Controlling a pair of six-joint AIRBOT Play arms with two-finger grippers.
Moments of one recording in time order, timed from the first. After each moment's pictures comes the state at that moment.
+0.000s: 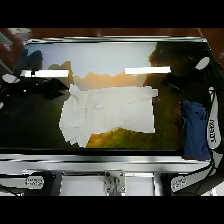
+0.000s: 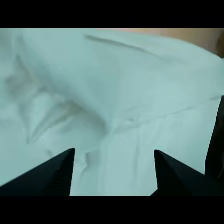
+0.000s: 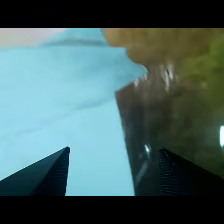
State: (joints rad) left arm 0.21 -1.53 1.30 0.74 -1.14 -1.32; right arm -0.17 -1.73 1.68 -1.24 1.32 1.59
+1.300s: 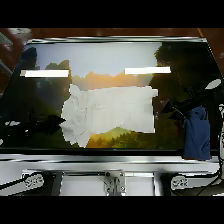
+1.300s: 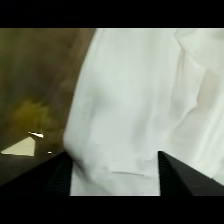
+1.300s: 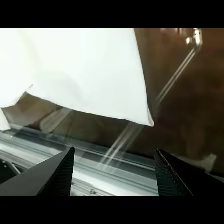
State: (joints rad) left arm 0.40 -1.32 0.52 0.54 -0.88 -0.98; right arm -0.32 -1.59 1.29 -1.02 1.60 1.41
